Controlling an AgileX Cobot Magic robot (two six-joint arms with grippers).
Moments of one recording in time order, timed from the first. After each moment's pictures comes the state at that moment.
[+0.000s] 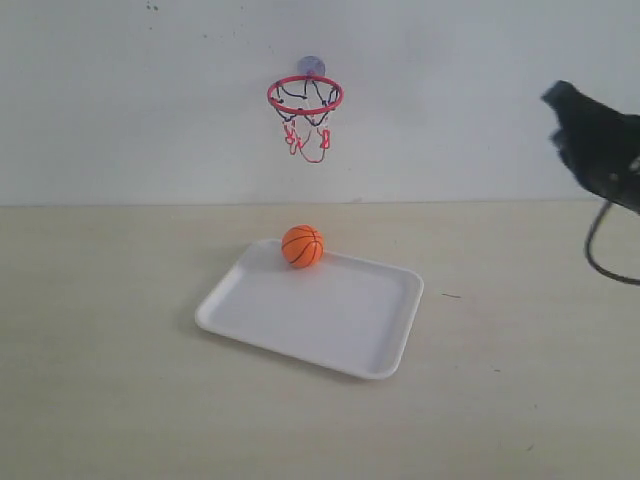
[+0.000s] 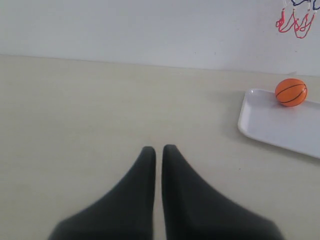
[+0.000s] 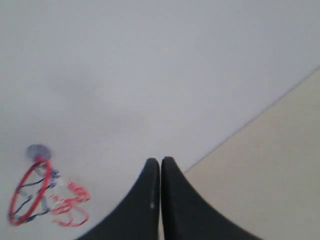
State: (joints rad) left arm 0.04 0.00 0.00 -0.08 0.30 0.00; right arm 0.15 1.62 -0.82 0.02 -0.54 0.76
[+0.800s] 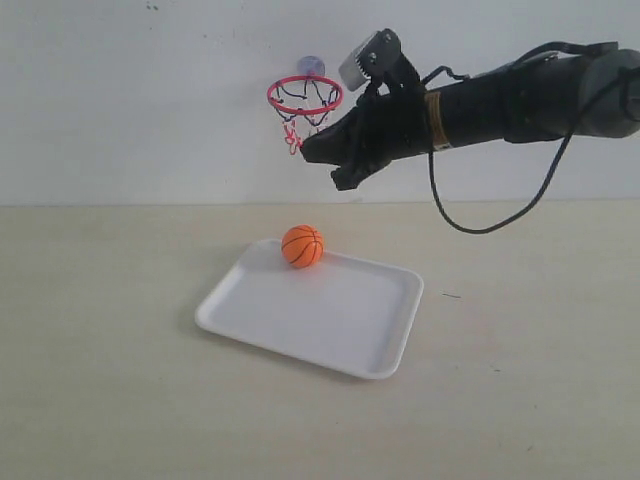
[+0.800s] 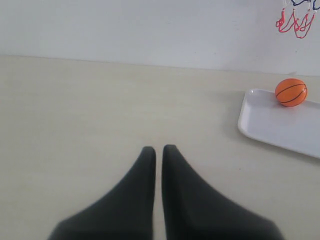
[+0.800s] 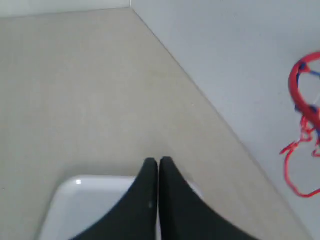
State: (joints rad) left arm 0.04 0.00 0.00 -0.08 0.30 0.00; right arm 0.29 2.12 -1.70 -1.75 -0.81 1.28
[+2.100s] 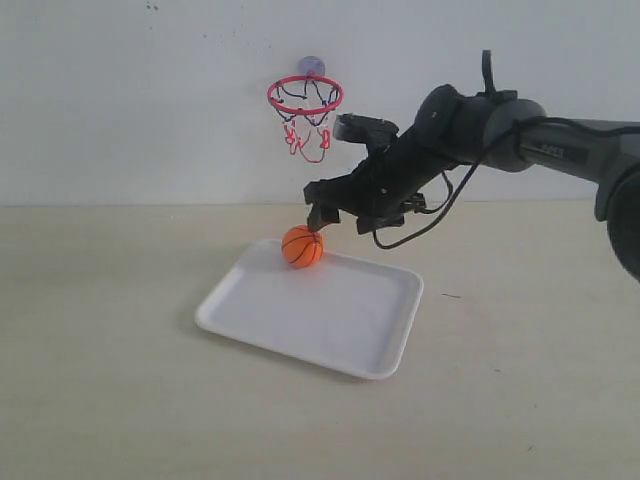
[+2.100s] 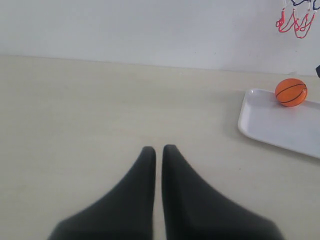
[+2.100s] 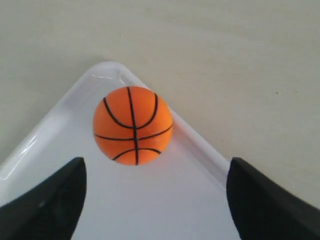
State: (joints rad) left arm 0.04 0.00 0.00 -0.08 0.30 0.00; right arm 0.37 2.40 -2.05 0.53 0.74 -0.28
